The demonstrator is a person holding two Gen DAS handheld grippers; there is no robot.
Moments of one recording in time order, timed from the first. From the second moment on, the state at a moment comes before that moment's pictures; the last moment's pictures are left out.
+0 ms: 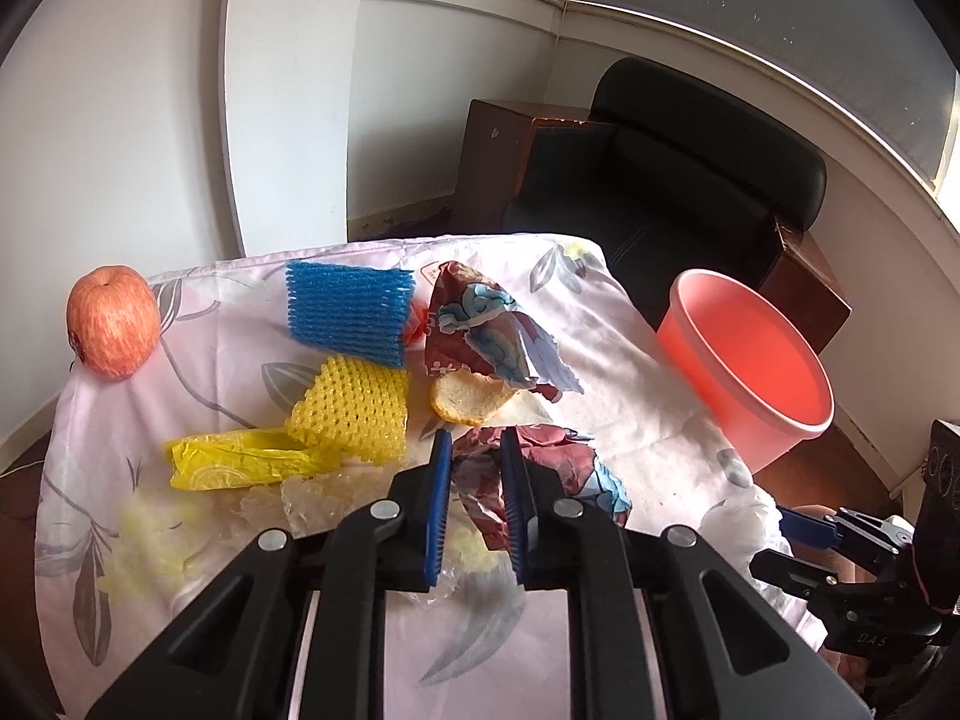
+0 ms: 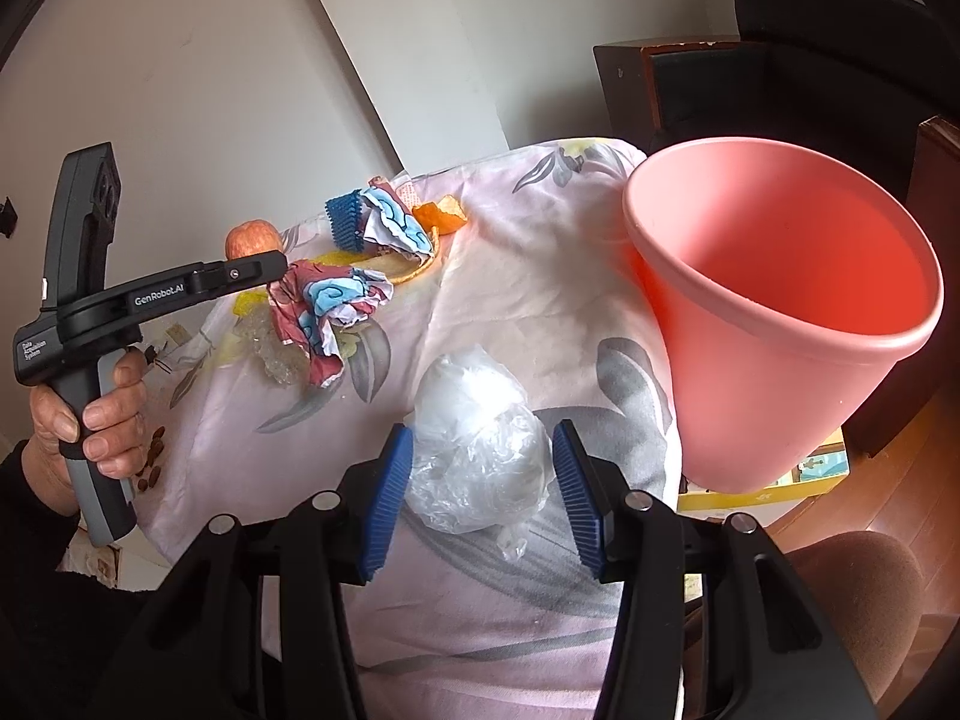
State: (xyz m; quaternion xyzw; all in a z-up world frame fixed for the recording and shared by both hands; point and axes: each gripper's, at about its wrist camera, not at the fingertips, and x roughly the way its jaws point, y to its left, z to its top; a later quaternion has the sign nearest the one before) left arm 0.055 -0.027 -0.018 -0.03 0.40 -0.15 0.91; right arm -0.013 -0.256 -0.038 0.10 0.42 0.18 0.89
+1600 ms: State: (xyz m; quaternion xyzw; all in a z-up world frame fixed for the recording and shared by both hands) left arm 0.093 -0.169 0.033 -0.02 0.36 -0.27 0.89; right arm -0.006 -0.380 0.014 0.21 0.27 0.01 0.94
